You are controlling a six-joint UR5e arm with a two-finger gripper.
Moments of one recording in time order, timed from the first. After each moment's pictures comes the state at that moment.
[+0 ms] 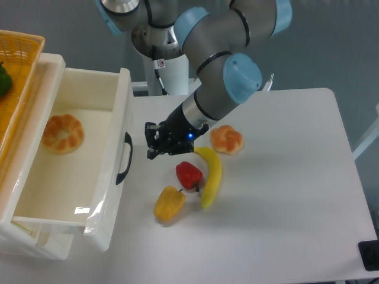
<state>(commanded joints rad) 2.49 -1.85 -1.60 -1.52 0.96 0.57</state>
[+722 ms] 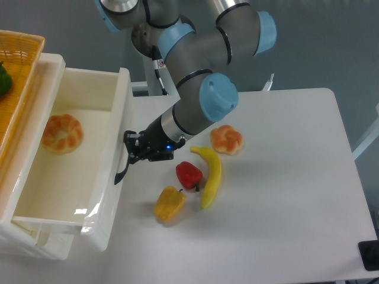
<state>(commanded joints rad) 2.42 -1.85 -1.59 -1.52 0.94 0.52</state>
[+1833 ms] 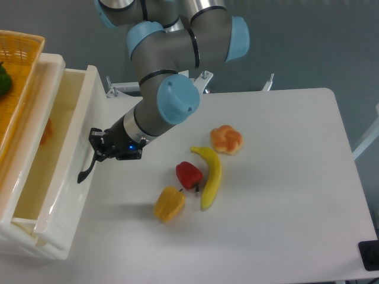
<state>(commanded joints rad) 2.29 -1.86 -1.57 -1.51 0.94 0.44</state>
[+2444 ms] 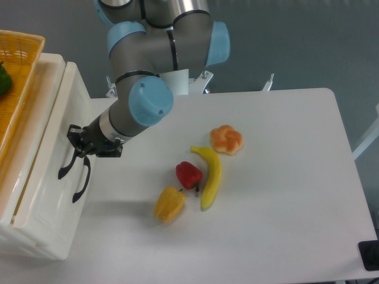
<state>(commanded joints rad) 2.21 -1.86 -1.57 -1.49 0.95 0.41</state>
